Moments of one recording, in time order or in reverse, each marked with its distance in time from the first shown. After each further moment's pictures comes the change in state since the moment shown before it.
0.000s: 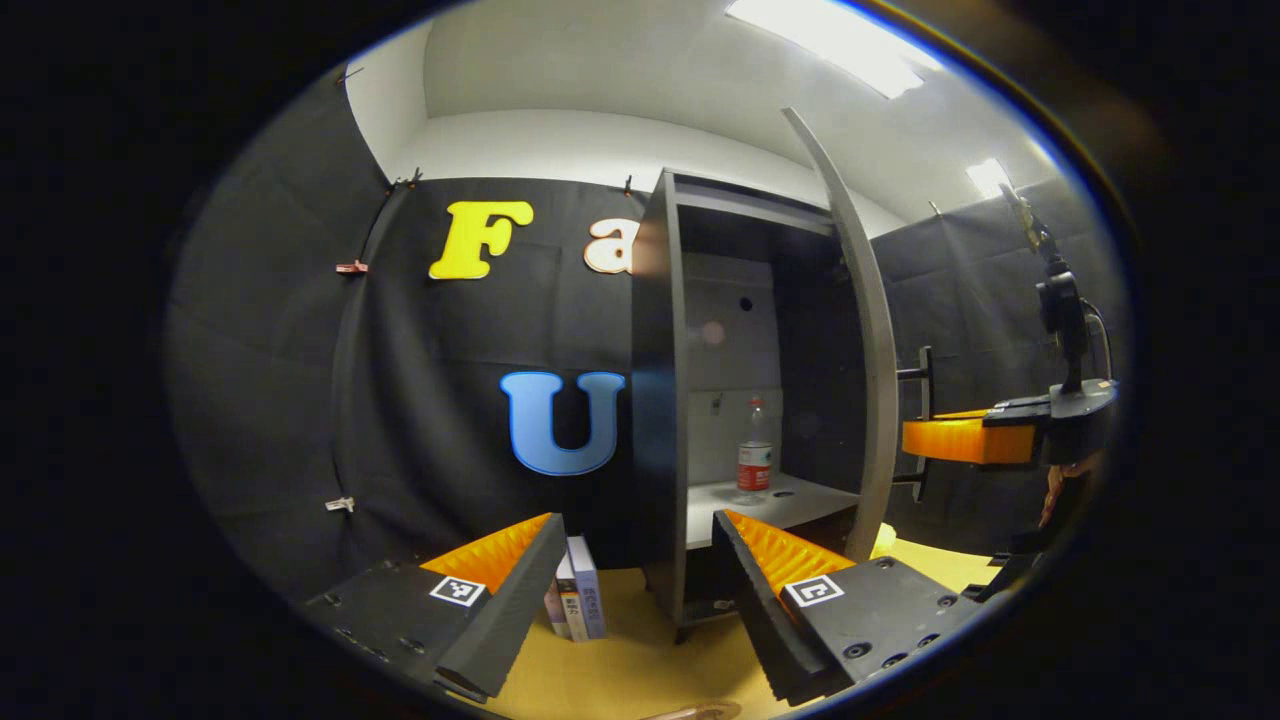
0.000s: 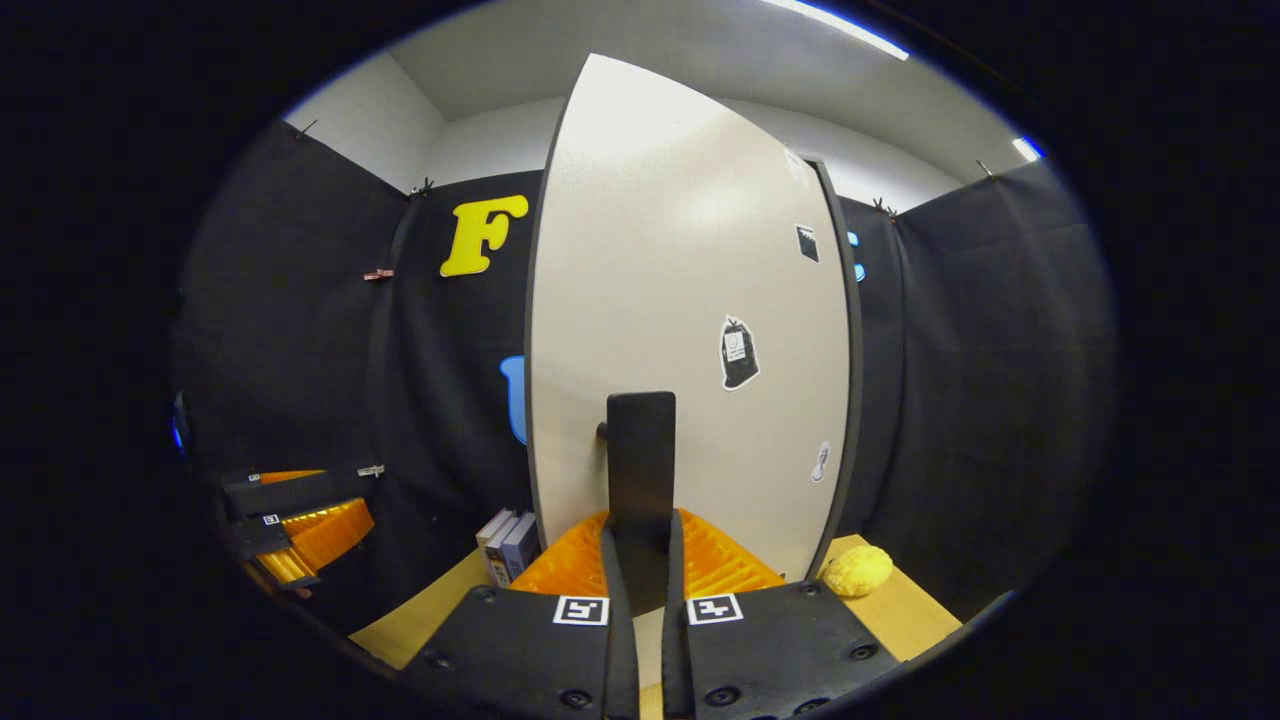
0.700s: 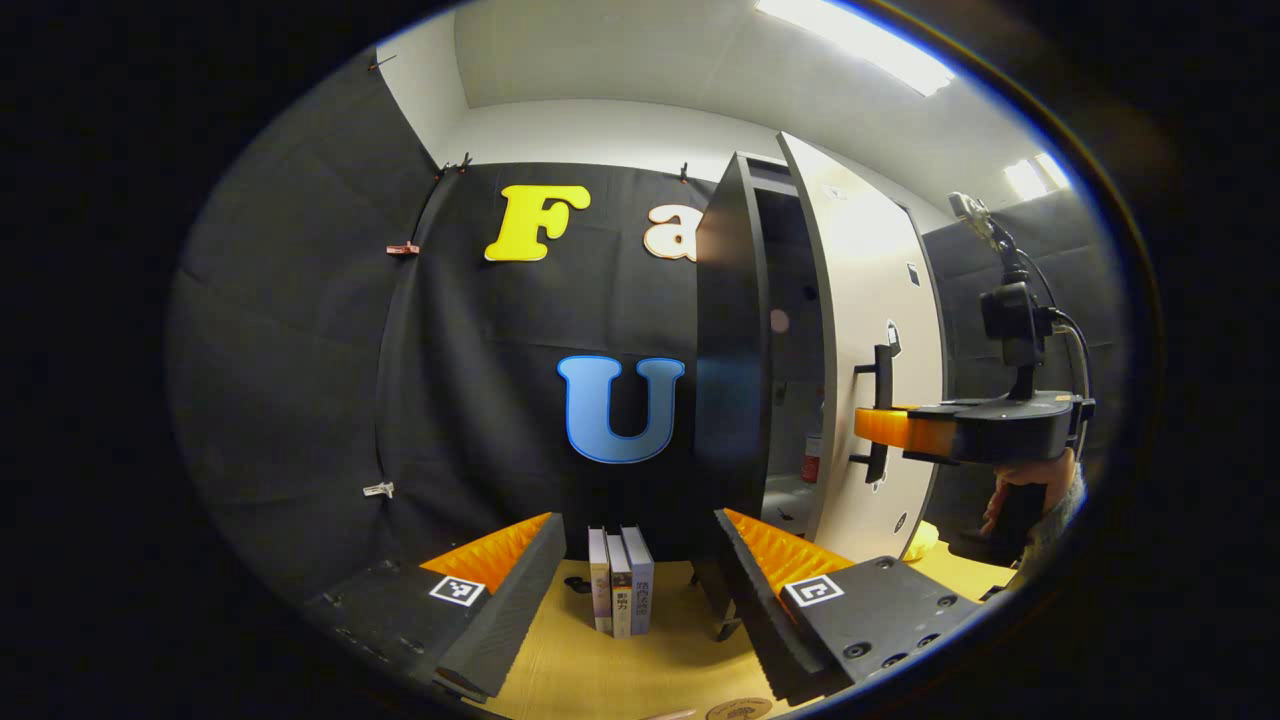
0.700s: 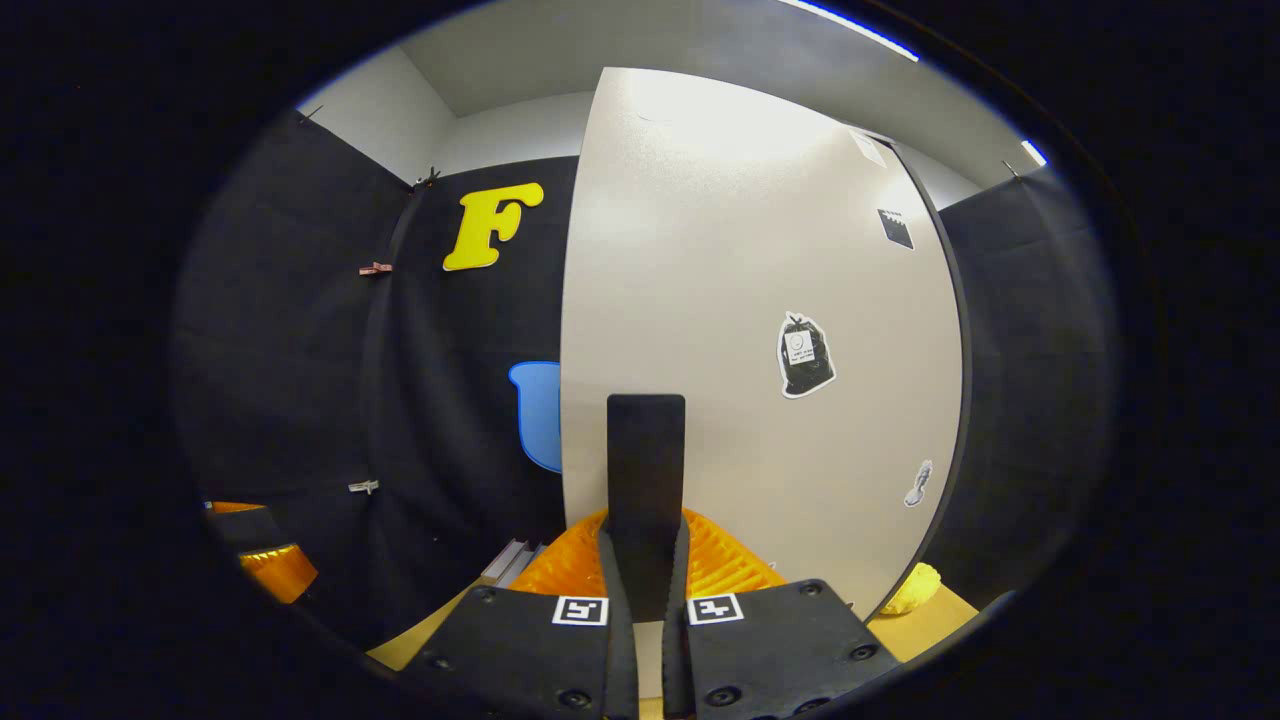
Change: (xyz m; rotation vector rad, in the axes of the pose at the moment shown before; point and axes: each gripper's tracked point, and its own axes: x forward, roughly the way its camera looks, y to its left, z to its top) left arm 0.001 0.069 -0.018 -0.031 0.027 0.155; right arm 0.104 0.070 -0.009 -0.008 -0.017 0.064
